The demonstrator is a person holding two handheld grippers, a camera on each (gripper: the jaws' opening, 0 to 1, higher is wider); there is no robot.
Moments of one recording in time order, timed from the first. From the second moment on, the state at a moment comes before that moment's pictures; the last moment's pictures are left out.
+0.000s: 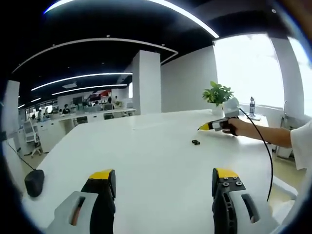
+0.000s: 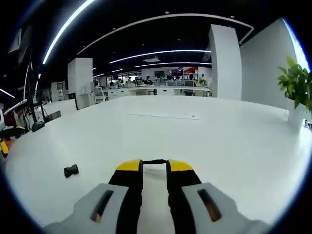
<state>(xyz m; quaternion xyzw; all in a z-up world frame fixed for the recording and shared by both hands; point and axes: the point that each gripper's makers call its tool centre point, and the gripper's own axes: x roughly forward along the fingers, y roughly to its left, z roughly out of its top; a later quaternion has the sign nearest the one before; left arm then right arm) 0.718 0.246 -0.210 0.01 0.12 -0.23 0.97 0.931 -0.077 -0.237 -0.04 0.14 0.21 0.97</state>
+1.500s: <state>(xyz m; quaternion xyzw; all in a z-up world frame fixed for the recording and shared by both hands) 0.743 0.194 -0.218 0.05 0.14 -0.31 0.94 0.920 -0.088 -0.251 -0.06 0.18 0.17 0.97</state>
